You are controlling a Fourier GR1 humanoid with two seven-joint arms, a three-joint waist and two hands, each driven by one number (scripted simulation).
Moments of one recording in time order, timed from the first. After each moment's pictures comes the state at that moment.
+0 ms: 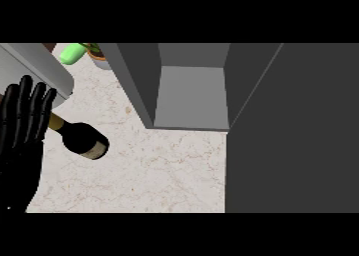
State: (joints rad) left arm -0.02 0.08 -0.02 -2.10 -0.03 -0.02 0.00; right arm 0.00 -0.11 0.01 -2.10 -0.03 0.00 -0.02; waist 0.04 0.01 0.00
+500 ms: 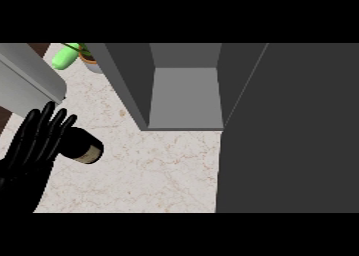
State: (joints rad) left arm 0.11 0.13 0.00 -2.07 0.29 -0.26 0.00; right arm 0.16 -0.12 0.11 -2.21 -0.08 0.09 0.04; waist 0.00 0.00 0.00
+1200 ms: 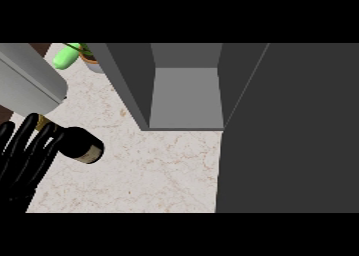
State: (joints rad) left arm 0.14 0.12 -0.02 -2.31 0.50 -0.19 0.30; right arm 0.16 -0.13 0.14 -2.42 -0.14 0.10 0.31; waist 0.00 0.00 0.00
